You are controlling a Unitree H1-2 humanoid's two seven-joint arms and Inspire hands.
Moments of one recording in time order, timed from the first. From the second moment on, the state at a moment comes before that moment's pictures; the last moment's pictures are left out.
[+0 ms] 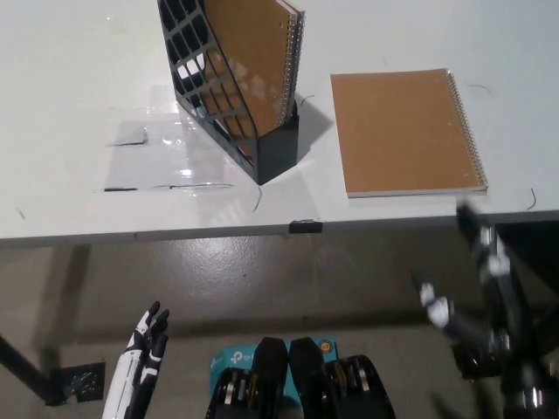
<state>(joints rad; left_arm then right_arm) 0.11 0.05 0.00 0.07 0.12 -0.21 -0.02 -0.14 -0.10 0.07 -0.19 -0.12 -0.23 0.02</state>
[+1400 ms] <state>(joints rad) 0.11 0.05 -0.01 0.09 0.15 -0.21 -0.02 -1.25 0.04 -0.01 1.02 -0.02 0.03 0.09</state>
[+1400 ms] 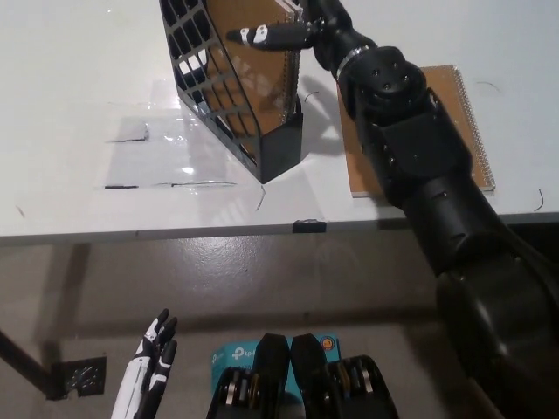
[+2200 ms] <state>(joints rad) 0.10 0.05 -0.01 0.08 0.17 -0.21 -0.02 -1.25 0.05 -0.03 1.07 -0.03 0.07 -0.02</state>
